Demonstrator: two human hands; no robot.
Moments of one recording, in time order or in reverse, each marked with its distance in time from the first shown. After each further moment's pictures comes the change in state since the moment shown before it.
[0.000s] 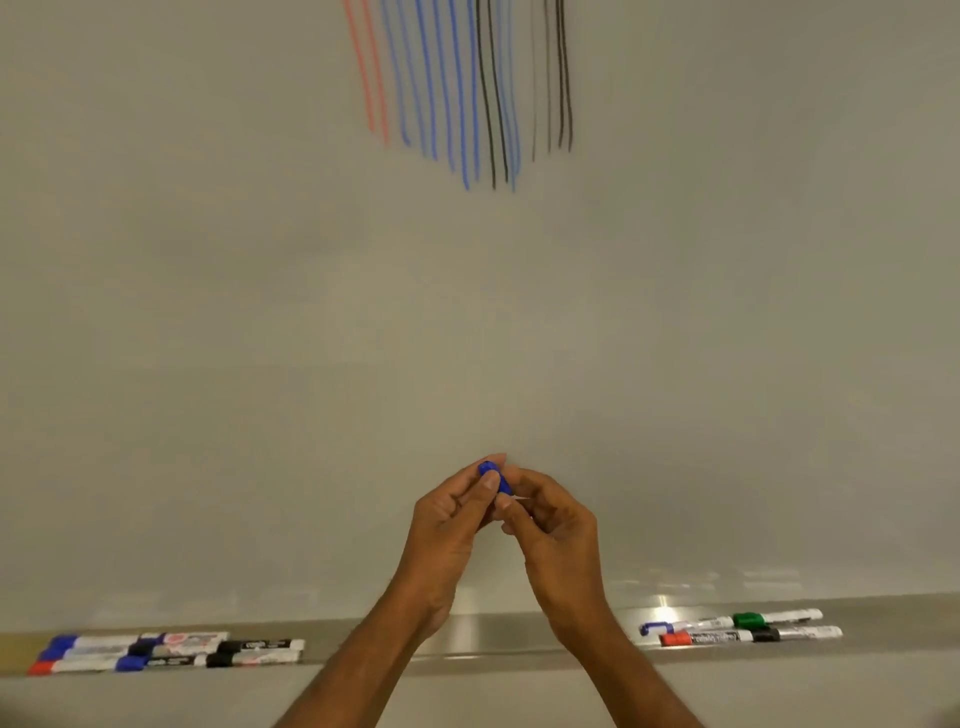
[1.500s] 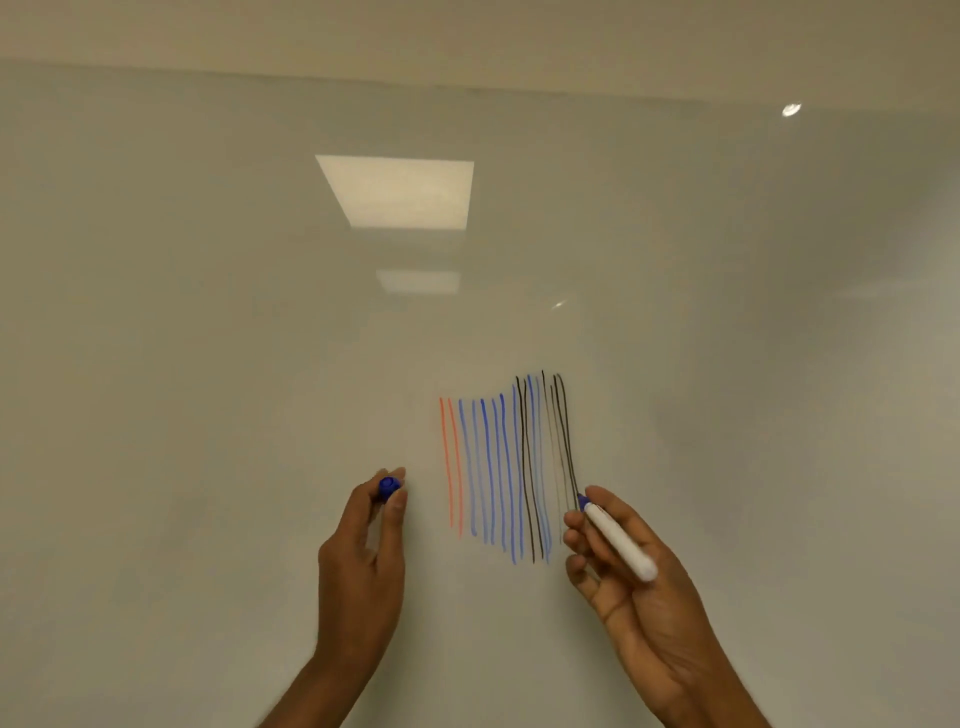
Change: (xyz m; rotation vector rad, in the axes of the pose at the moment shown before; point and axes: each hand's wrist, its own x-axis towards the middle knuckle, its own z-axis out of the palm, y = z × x) left_hand 0.053 0.279 -0.064 0.223 0.409 0.996; right_hand 0.074 -0.276 0.034 0.619 -0.149 -0.225
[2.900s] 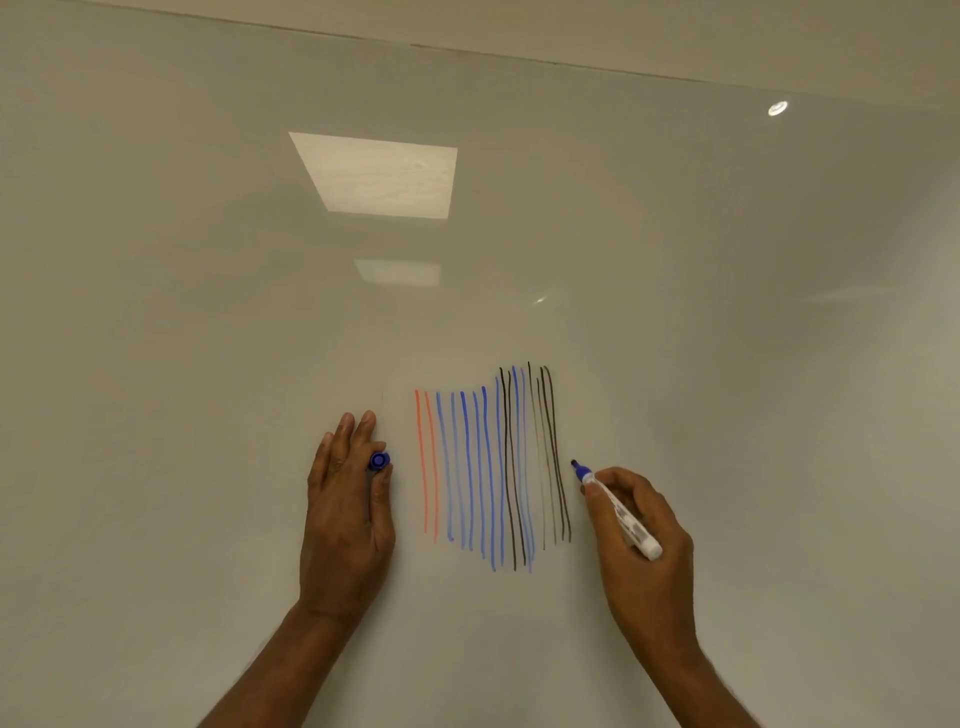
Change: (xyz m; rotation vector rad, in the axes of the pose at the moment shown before) left_hand 0.052 -0.062 0.034 0.368 0.042 0.496; right_hand 0.065 0.016 -0.053 -0.986 0.196 -0.769
